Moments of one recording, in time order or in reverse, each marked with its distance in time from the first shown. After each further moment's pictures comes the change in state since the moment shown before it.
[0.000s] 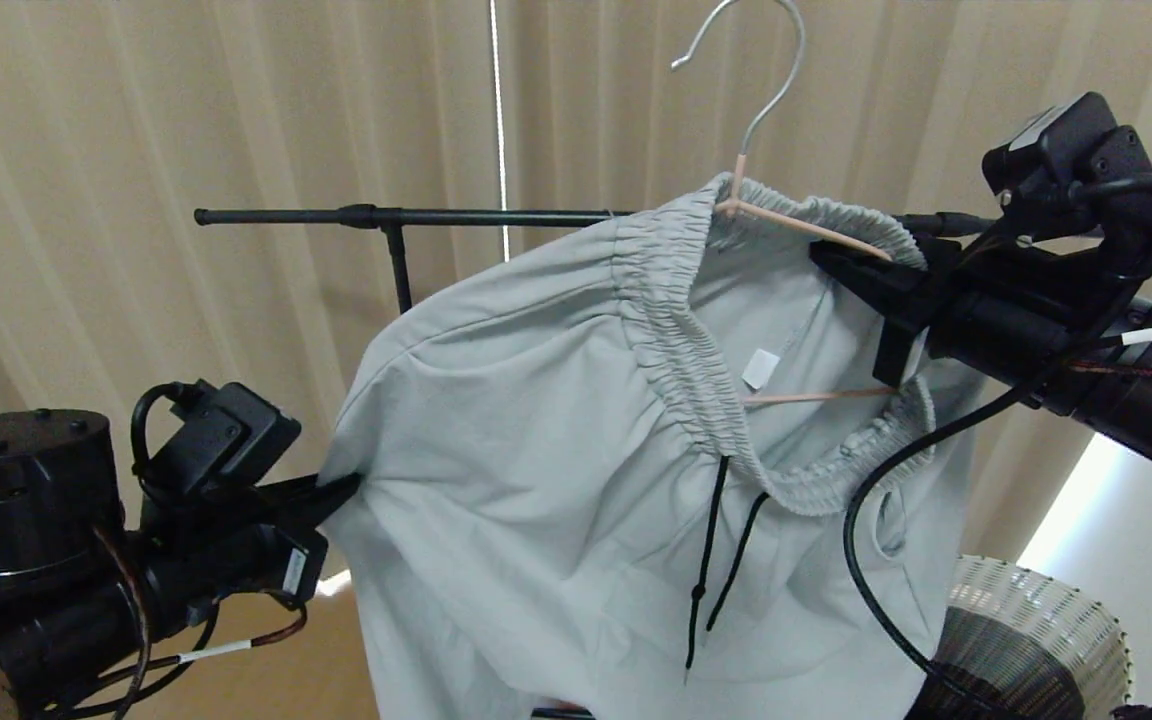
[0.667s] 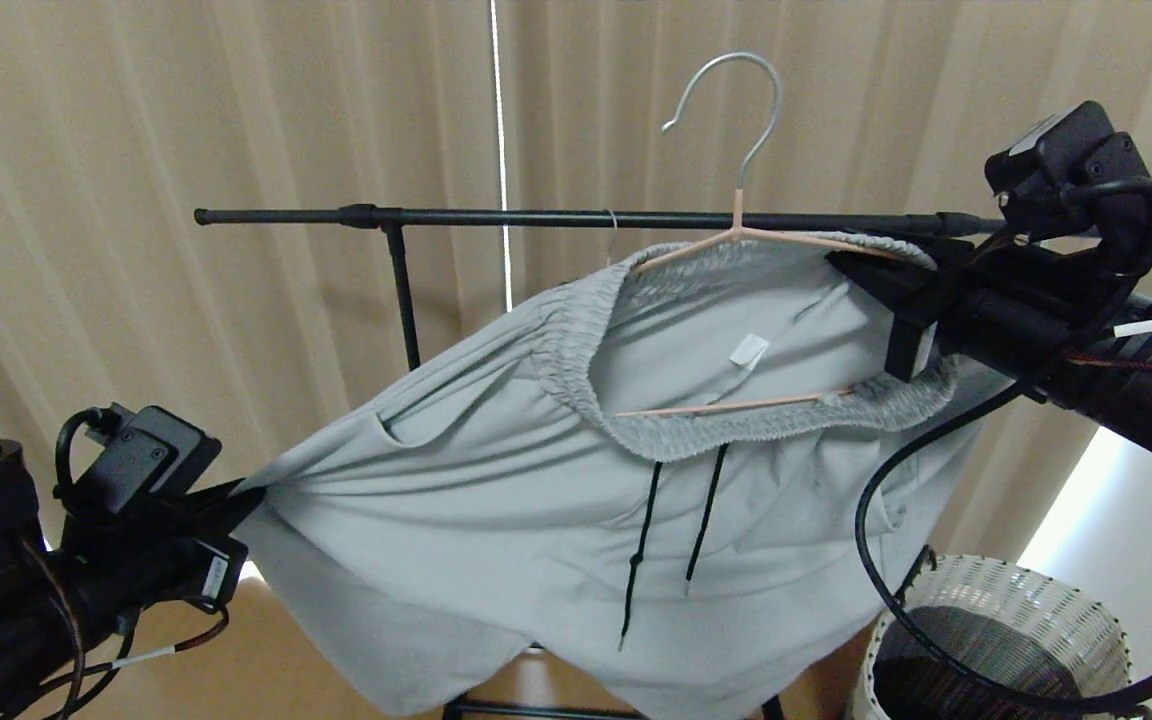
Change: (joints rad) left arm 0.220 0.005 0.103 -0.110 0.011 0.108; right arm -0.059 0.005 0.002 -0.002 -0.003 0.000
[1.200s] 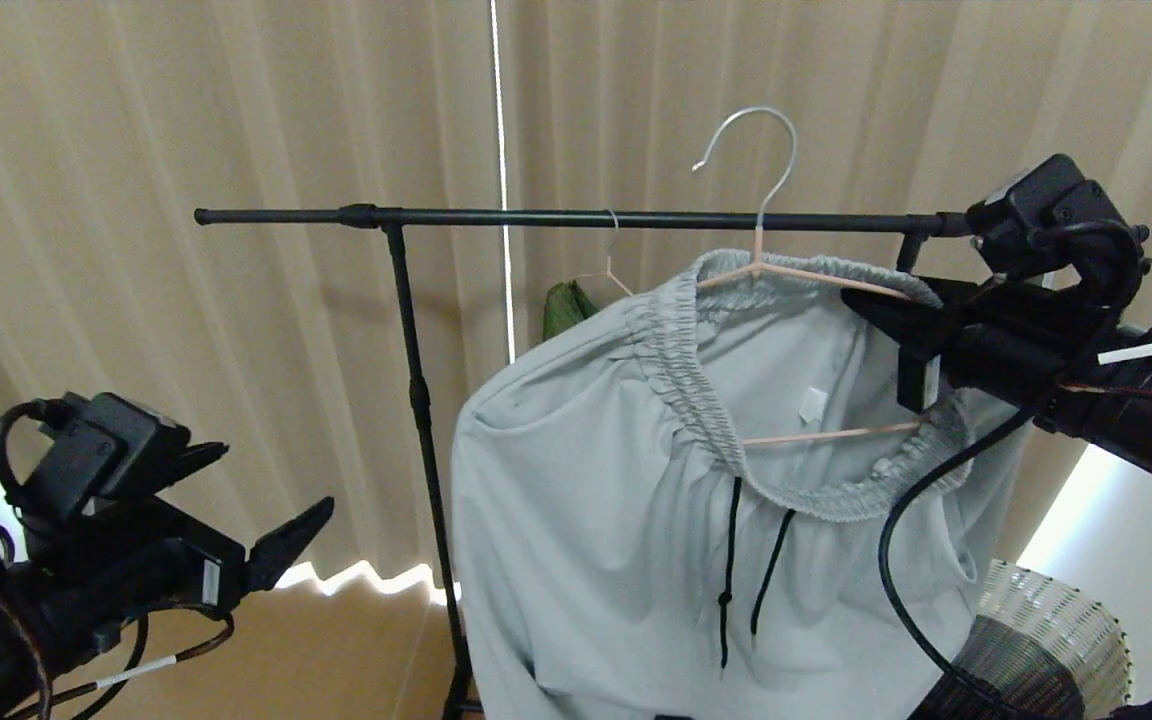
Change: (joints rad) left arm -0.103 -0.127 0.017 -0.006 -0.051 -0.142; right arm -0.035 -0.011 0.039 0.097 -0.044 0.000
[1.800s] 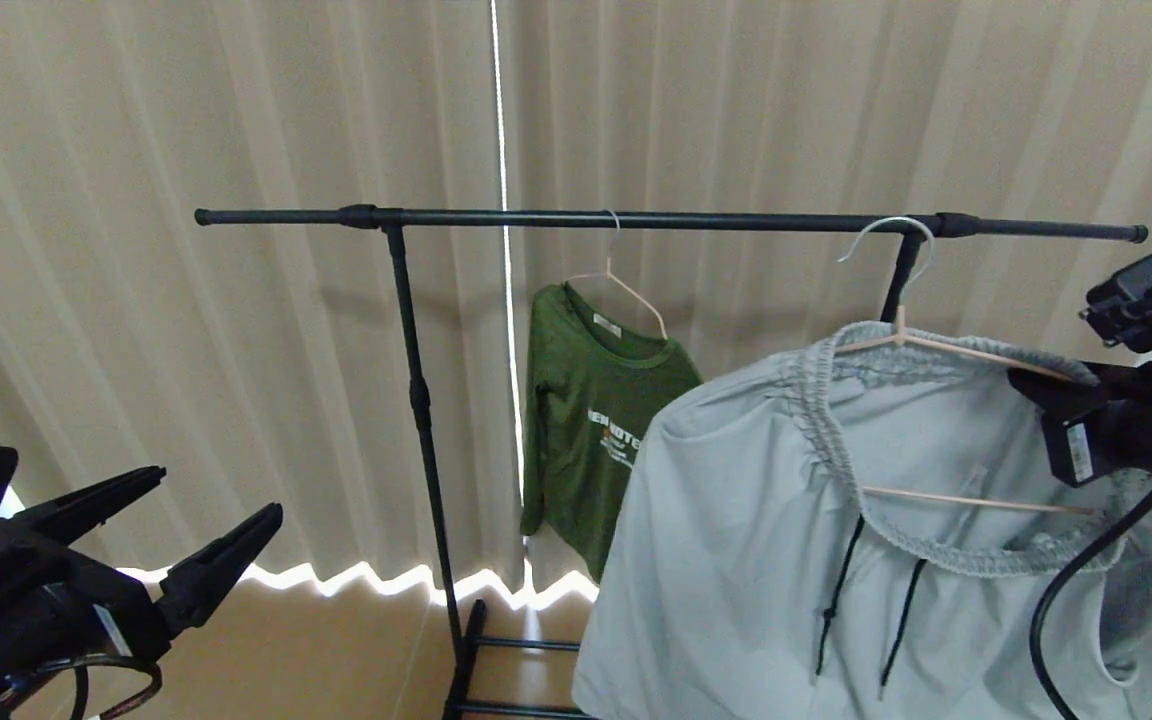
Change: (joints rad) left arm 0.003 -0.214 0.102 0.000 -0.022 -0.225; right arm -0.250 -0.169 0.137 0.240 -0.157 0.000
